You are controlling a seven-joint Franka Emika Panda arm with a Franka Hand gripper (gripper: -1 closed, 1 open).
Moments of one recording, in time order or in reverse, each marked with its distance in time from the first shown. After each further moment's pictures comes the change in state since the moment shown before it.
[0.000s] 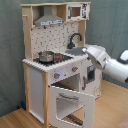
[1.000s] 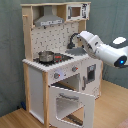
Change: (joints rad) arm -0.148 0.042 -0.032 0.182 0.108 0.000 -0.125
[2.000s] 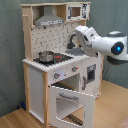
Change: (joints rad) arm -0.062 0.080 0.018 0.116 0.263 -0.011 -0.117
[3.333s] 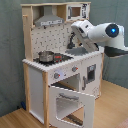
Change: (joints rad) arm -0.020 0.142 0.000 0.114 0.267 -0.148 -0.287
